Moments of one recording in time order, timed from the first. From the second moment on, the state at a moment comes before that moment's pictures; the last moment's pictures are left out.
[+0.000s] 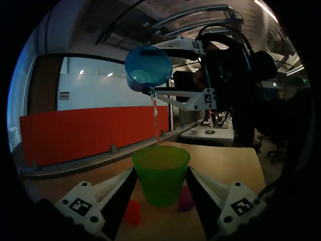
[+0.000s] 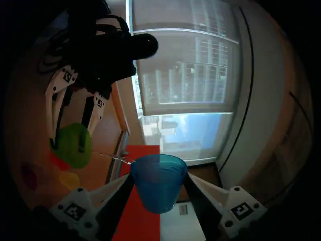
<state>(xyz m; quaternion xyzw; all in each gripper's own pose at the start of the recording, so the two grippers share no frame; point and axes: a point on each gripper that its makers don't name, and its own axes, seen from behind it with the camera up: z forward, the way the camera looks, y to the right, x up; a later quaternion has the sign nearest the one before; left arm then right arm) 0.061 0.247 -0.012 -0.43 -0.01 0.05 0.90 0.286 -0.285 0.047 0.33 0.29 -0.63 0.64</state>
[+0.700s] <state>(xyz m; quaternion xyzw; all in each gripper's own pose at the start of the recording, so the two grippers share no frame) 0.063 0.247 -0.014 -0.43 -0.01 0.05 0.90 0.284 -0.294 0.041 0.32 0.31 -0.66 0.60</state>
